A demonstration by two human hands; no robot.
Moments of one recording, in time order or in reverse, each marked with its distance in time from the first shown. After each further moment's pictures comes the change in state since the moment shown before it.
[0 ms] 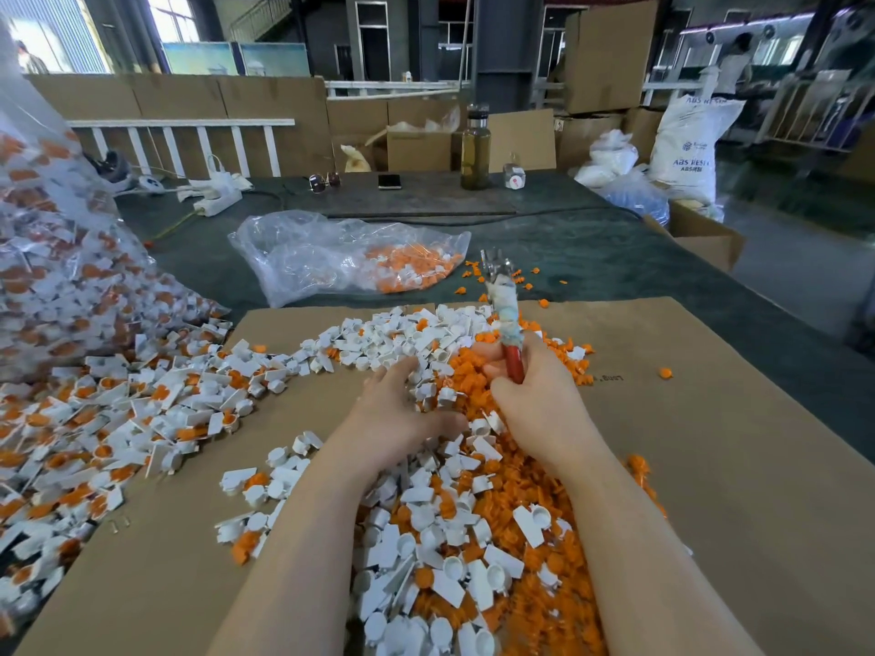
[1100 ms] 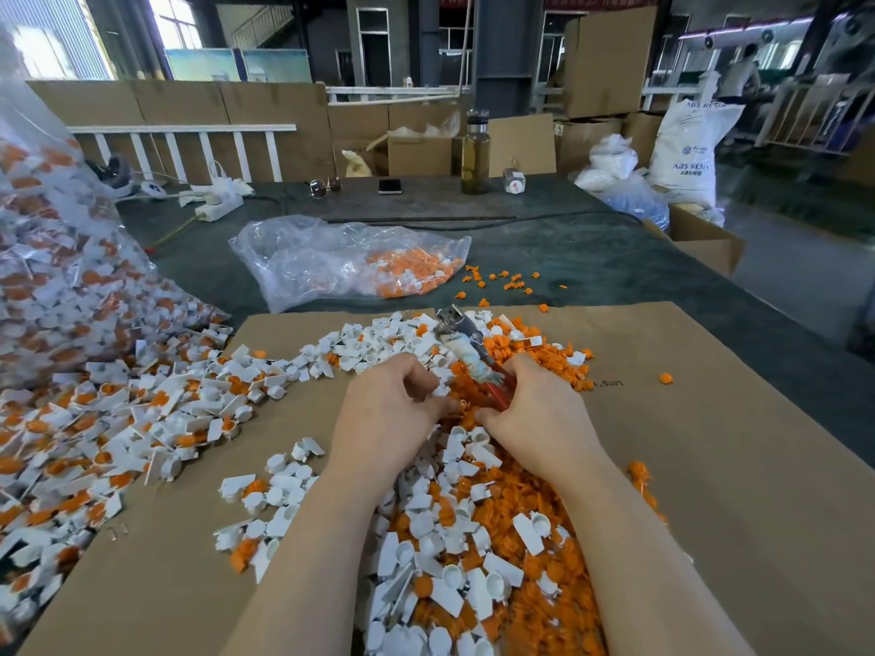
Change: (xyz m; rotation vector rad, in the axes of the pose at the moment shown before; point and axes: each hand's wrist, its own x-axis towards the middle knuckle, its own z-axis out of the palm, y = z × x) left_hand 0.002 0.007 0.010 0.039 0.366 0.125; right_hand 0.011 0.025 0.005 -0.540 0.054 -0.033
